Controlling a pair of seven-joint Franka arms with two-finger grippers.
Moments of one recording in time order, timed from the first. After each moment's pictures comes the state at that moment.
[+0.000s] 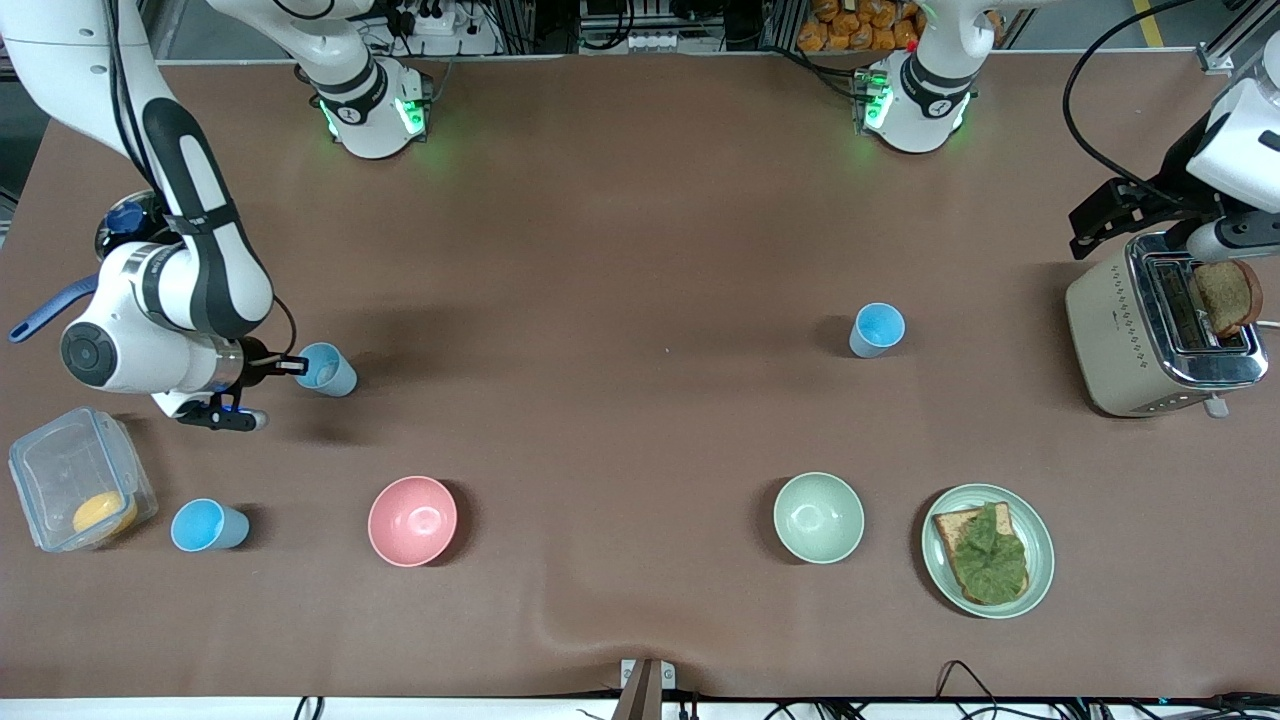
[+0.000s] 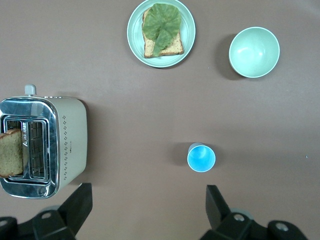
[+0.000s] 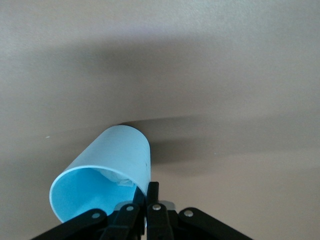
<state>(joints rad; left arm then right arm) 0.01 -0.07 -0.12 -1.63 0.04 1.60 -0.18 0.00 0.41 -0.10 -1.99 0.13 2.10 -0.05</state>
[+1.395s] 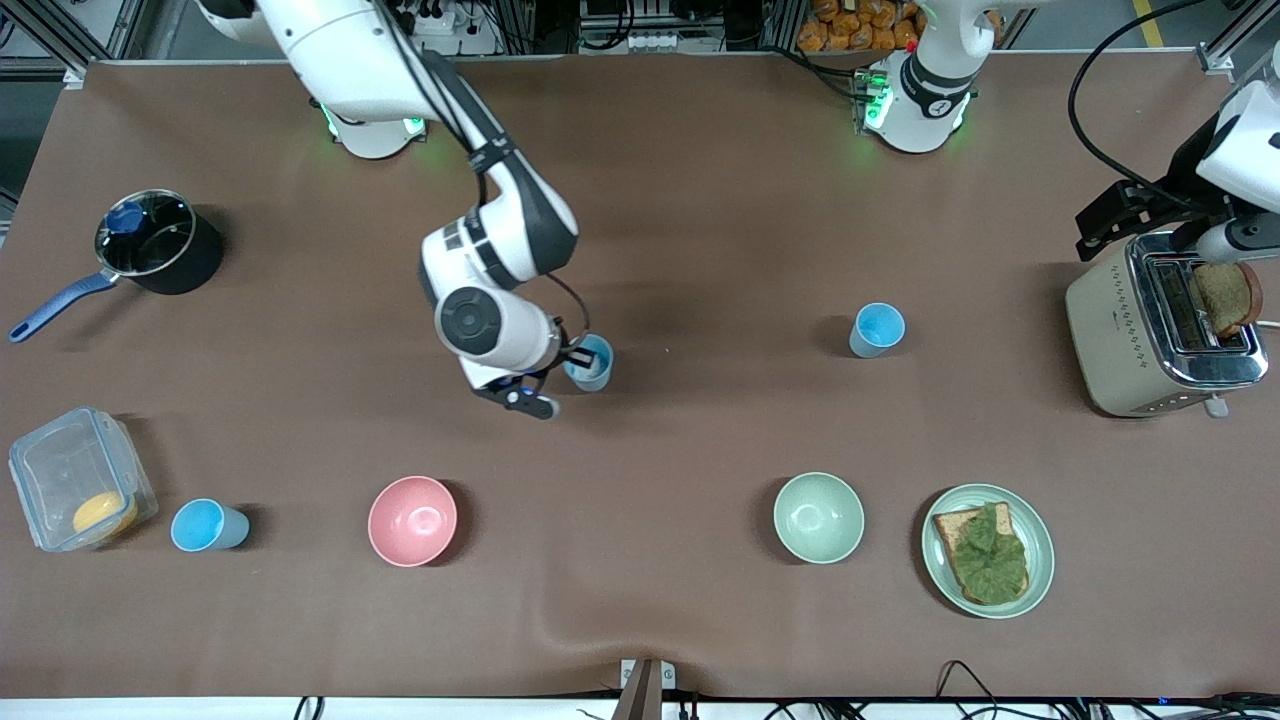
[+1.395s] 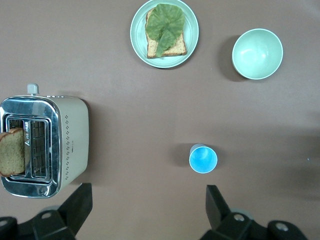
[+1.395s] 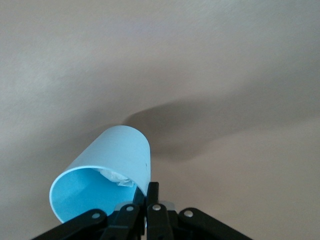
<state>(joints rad) 0.02 -0.07 -0.12 -1.63 0.04 1.61 -0.18 0.66 0.62 -0.07 -1.60 0.35 2.07 0.76</state>
